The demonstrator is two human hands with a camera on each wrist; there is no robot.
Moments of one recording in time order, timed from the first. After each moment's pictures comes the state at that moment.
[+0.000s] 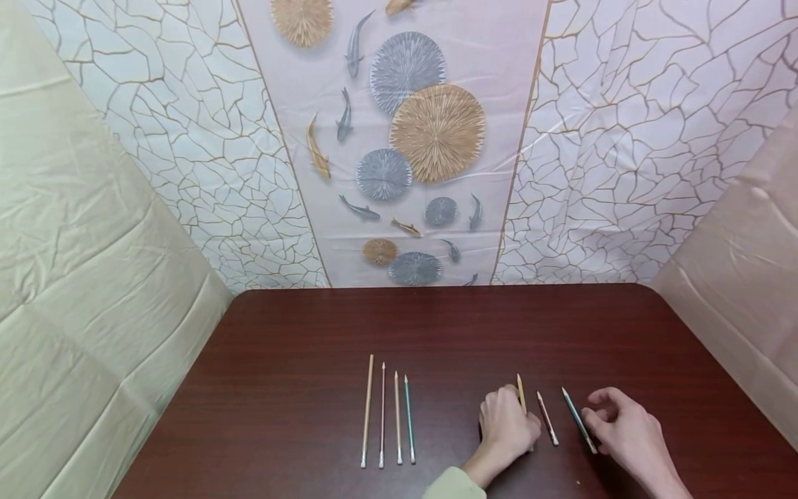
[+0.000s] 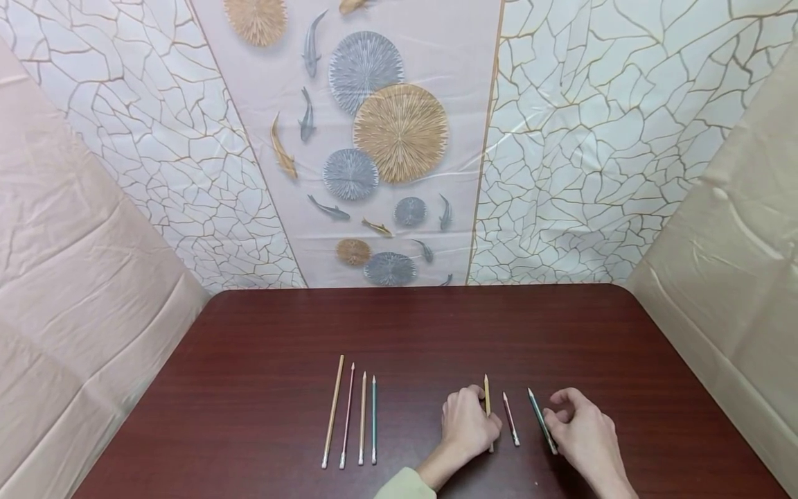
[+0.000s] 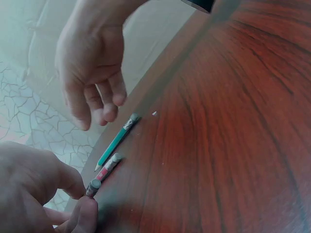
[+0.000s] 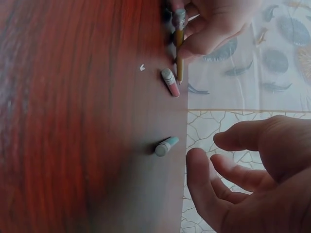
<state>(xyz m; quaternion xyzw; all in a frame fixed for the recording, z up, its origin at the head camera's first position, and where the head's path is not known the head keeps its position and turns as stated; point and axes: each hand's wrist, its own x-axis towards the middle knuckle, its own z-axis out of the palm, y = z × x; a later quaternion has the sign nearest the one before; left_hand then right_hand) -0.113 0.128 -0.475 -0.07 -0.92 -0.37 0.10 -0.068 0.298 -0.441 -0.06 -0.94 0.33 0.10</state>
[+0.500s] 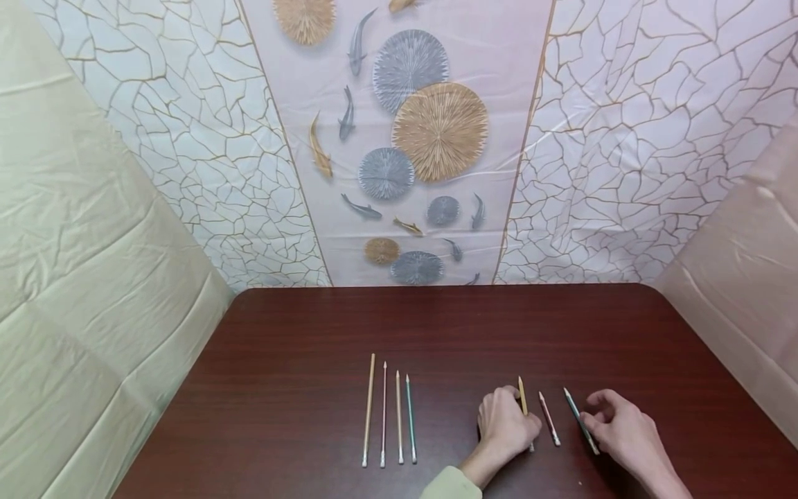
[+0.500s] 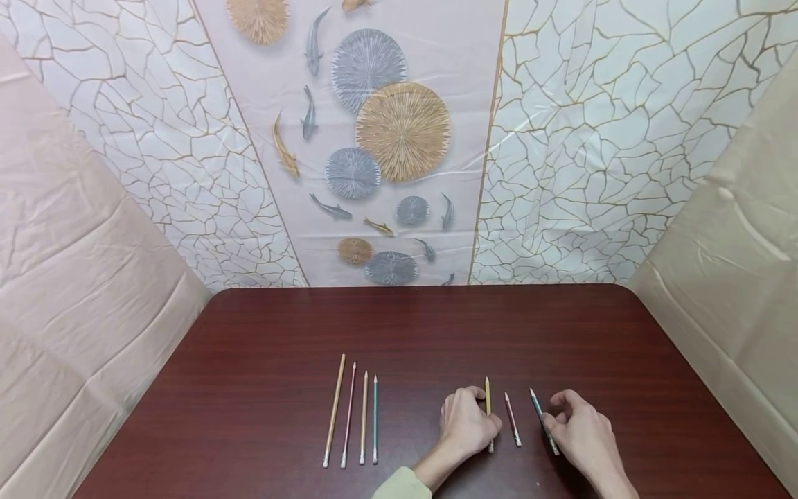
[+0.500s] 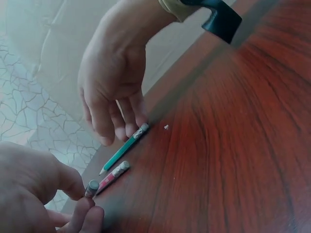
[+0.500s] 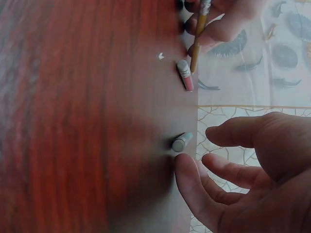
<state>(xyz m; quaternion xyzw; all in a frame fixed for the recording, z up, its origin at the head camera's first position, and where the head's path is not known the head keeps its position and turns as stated) -0.114 0.122 -0.470 -0.05 -0.90 -0.42 0.06 -0.079 0.306 -0.451 -0.05 -0.95 0.29 0.06</state>
